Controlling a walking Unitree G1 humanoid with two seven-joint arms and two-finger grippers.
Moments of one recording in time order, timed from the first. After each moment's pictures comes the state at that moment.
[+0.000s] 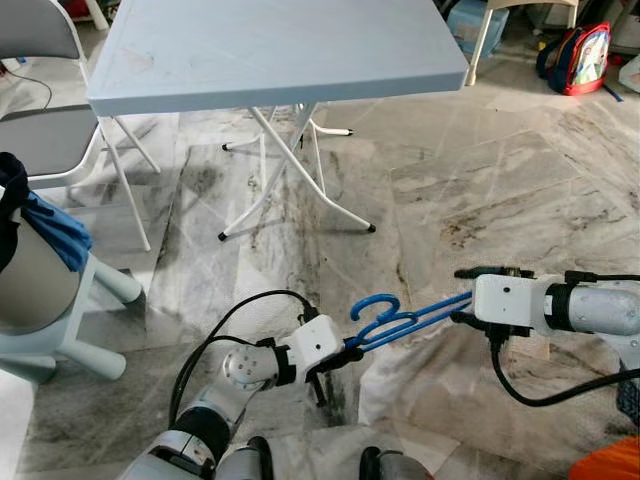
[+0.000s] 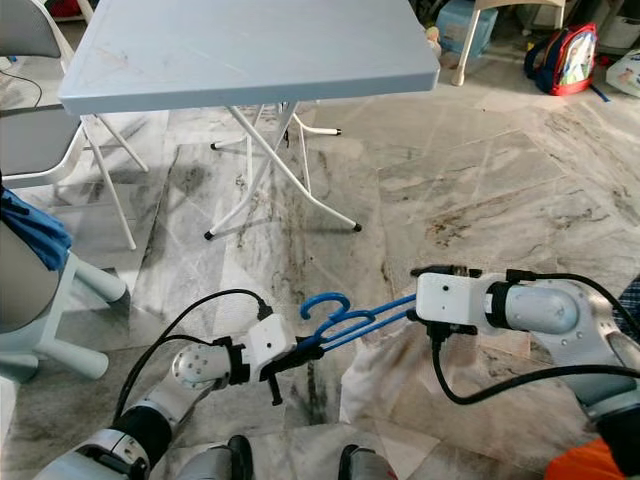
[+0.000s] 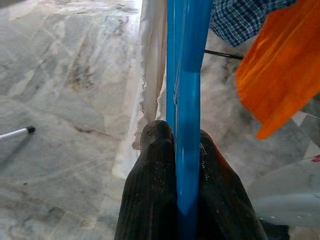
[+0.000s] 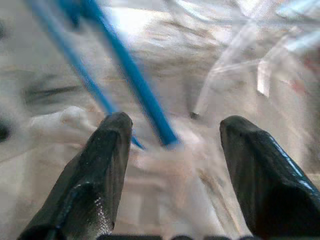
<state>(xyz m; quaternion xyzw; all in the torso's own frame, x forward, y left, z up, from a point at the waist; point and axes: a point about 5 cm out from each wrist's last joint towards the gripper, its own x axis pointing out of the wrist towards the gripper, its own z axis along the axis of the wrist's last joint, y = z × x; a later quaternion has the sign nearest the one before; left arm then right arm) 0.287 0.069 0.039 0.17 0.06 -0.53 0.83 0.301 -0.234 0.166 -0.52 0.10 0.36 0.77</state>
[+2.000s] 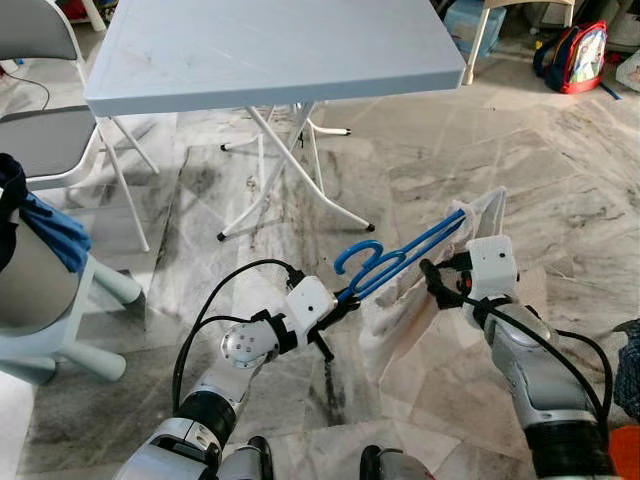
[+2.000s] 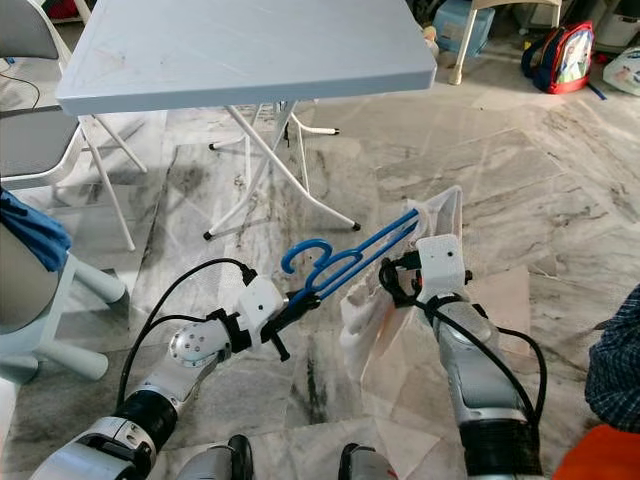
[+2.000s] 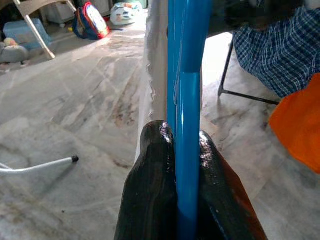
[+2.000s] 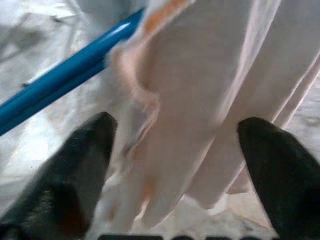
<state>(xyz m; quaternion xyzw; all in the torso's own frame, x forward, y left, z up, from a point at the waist) 0.310 0.061 0.075 0.13 -0.03 -0.47 0.87 0.327 -0.195 0.119 -0.09 0.10 0.01 0.99</state>
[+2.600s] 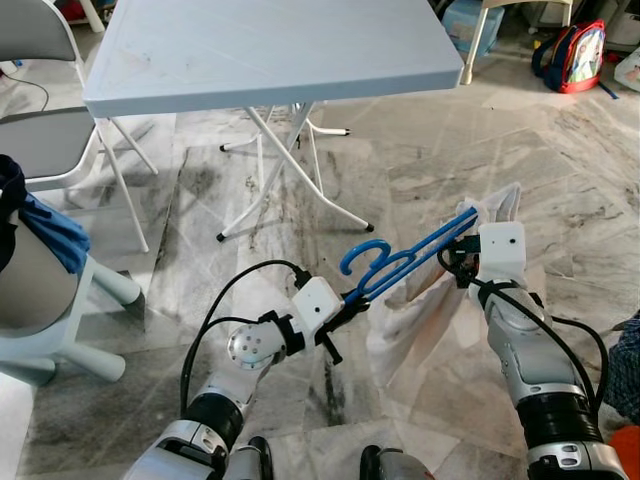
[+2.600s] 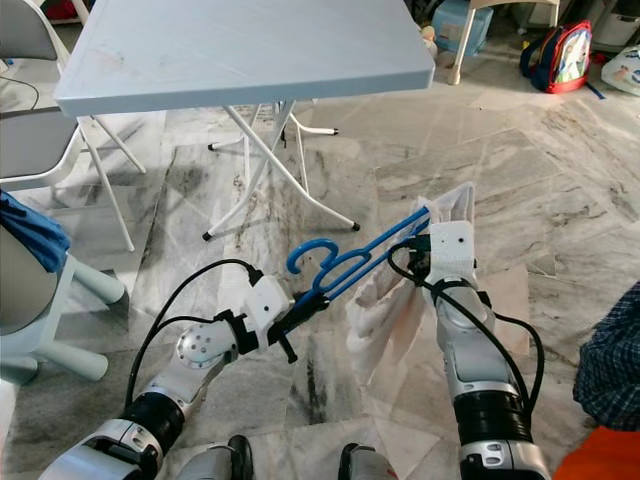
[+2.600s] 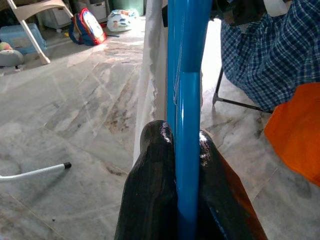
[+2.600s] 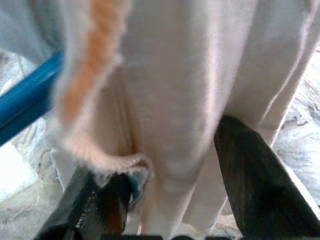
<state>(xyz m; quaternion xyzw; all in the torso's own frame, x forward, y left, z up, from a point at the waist) 0.307 0.053 0.074 0.11 -0.03 -0.48 0.87 0.341 -0.208 0.125 -0.08 0.07 -0.05 0.99</state>
